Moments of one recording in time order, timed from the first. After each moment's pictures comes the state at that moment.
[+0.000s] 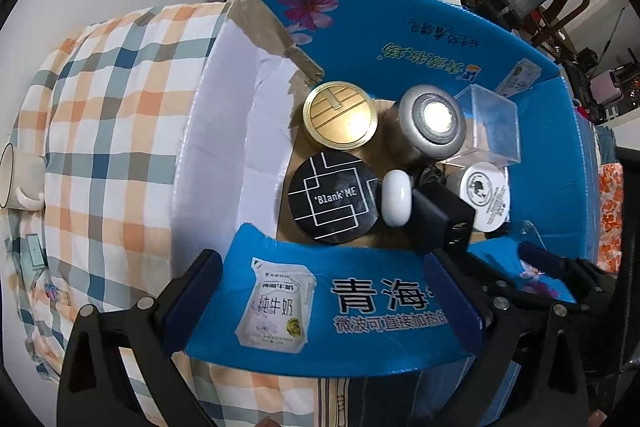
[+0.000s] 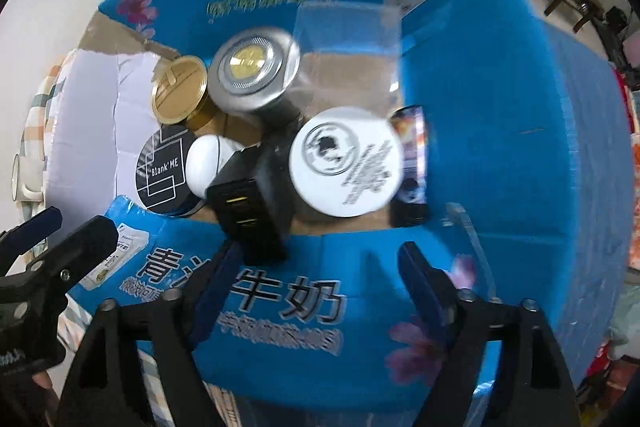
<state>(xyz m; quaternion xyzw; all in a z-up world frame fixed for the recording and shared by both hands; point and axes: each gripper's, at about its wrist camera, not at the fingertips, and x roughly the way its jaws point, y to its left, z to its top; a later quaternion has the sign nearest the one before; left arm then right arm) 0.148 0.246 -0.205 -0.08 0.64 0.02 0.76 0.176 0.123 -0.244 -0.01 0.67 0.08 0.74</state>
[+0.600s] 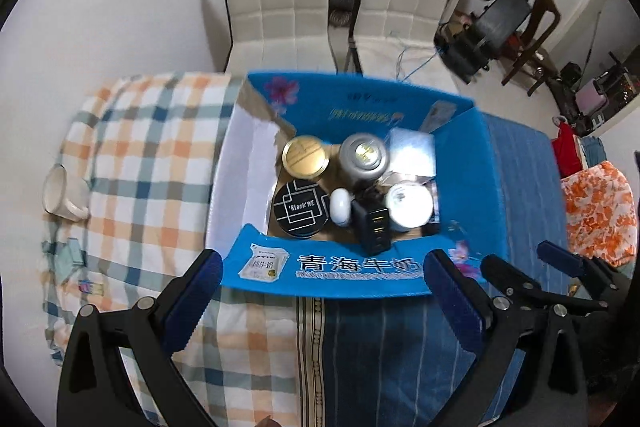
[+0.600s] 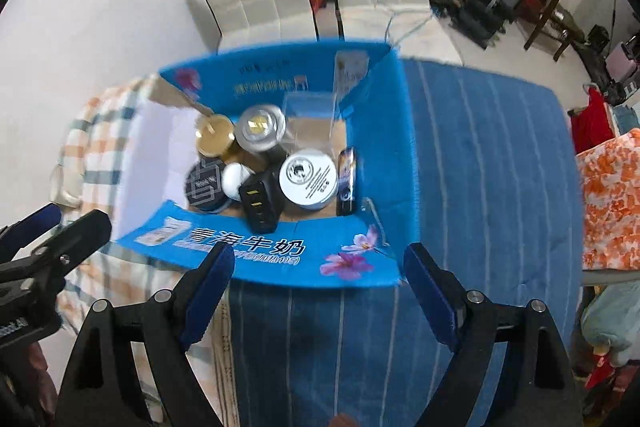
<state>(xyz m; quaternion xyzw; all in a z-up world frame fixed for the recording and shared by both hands) 0.098 0.206 -0.079 -0.06 0.57 0.02 0.82 0.110 0.051 -0.085 0.01 0.60 0.09 0.80</state>
